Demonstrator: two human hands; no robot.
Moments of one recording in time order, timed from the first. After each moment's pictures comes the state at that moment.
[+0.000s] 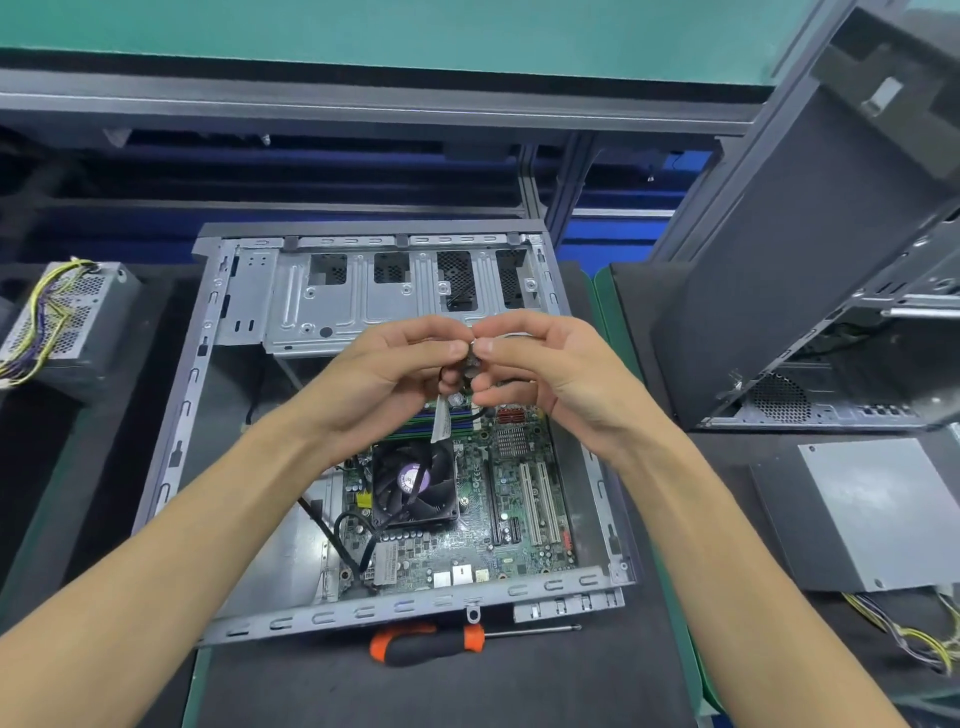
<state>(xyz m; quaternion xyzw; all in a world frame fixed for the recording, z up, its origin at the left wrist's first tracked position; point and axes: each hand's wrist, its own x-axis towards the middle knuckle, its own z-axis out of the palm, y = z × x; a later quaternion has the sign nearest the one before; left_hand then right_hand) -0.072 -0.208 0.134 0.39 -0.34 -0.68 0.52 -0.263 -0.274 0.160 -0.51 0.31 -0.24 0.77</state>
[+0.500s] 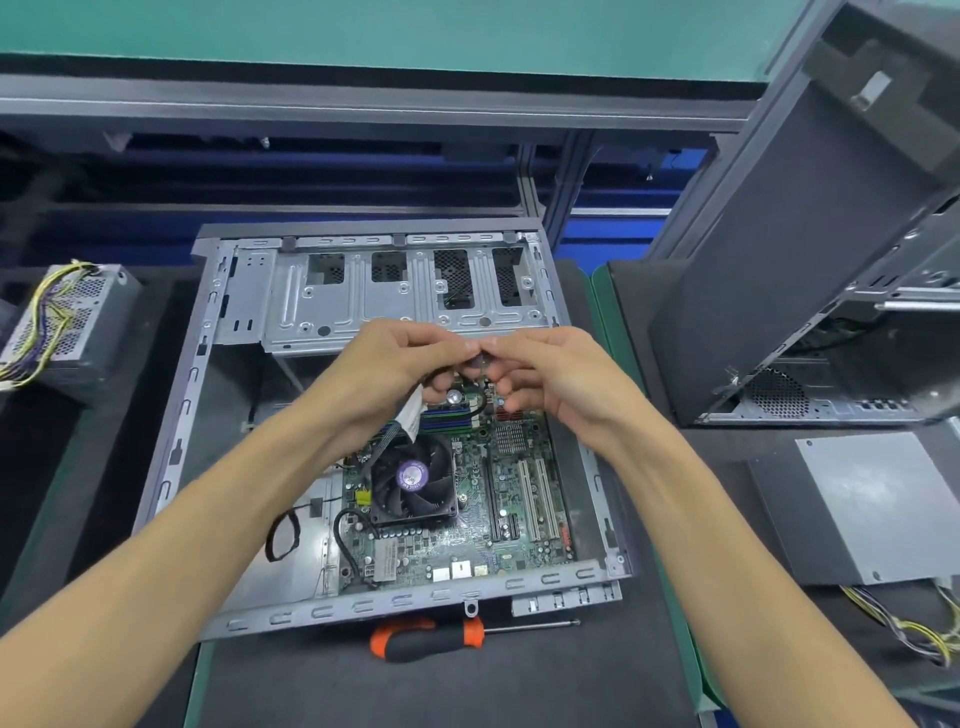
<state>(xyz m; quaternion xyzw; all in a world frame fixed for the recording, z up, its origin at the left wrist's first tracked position) -0.086 -0.210 0.147 0.58 -0.37 -0.56 0.46 -0.265 -0.282 0.145 -0.52 0.40 -0.21 0.73</state>
